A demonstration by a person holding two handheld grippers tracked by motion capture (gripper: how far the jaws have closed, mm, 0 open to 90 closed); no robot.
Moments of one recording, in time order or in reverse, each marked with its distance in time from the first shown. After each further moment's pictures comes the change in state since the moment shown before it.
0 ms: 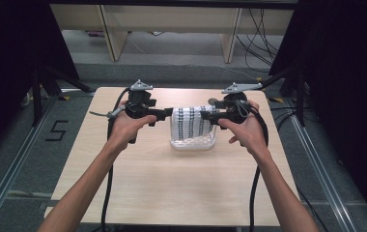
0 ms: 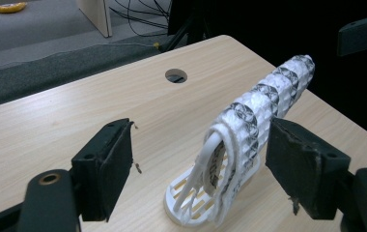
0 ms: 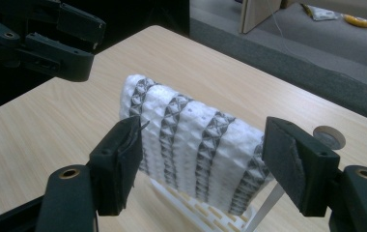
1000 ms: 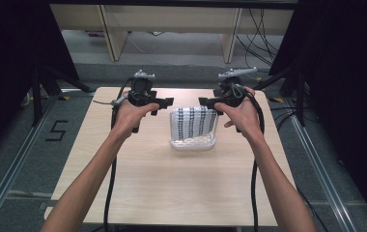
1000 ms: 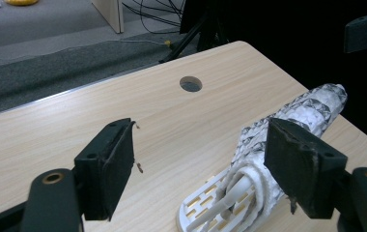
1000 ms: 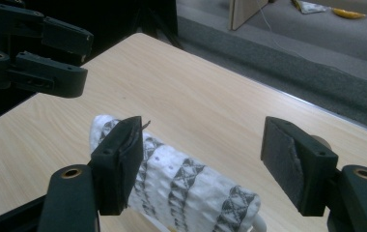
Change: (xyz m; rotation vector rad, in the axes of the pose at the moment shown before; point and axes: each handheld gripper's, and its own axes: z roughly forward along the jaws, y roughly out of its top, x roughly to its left) left arm 0.013 0.026 0.016 0.022 0.043 -0.039; right arm -0.016 0.032 0.018 0.015 -0.032 0.065
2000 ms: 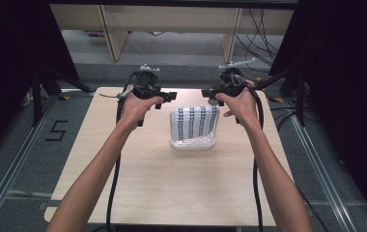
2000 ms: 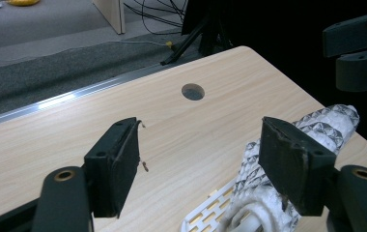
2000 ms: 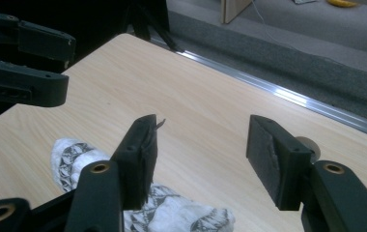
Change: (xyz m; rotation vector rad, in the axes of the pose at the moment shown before) left arm 0.002 0.016 0.014 0.006 0.011 -0.005; right arm -0.022 0.017 0.016 0.030 -0.018 0.040
